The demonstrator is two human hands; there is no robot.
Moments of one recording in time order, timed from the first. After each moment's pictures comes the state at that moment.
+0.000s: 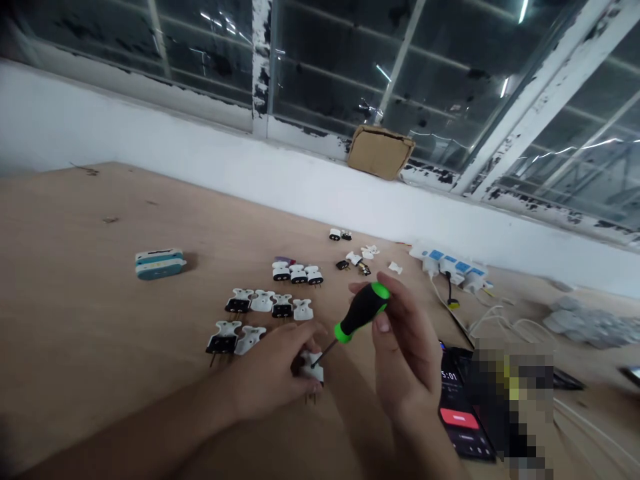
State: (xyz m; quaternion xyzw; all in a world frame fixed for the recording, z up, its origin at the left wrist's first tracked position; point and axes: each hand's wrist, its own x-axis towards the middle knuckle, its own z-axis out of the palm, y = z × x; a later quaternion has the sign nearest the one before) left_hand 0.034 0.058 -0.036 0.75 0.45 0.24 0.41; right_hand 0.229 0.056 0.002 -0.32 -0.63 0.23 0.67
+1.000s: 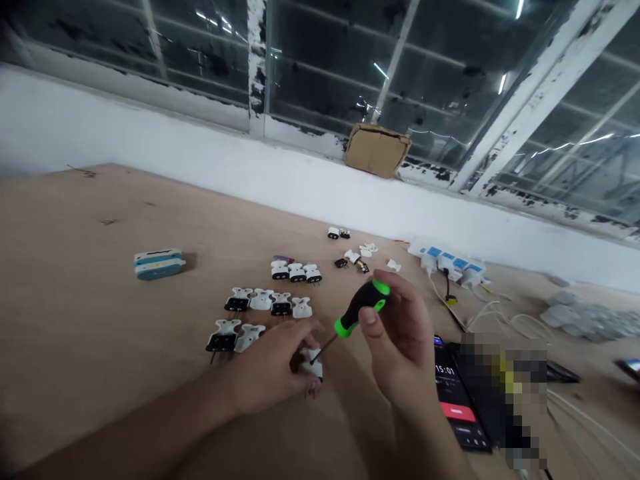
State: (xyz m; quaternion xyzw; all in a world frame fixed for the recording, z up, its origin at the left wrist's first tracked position) left_hand 0.033 0.058 -0.036 0.77 0.45 0.24 0.38; right_hand 0.231 0.059 0.007 -0.31 -0.63 0.29 0.65
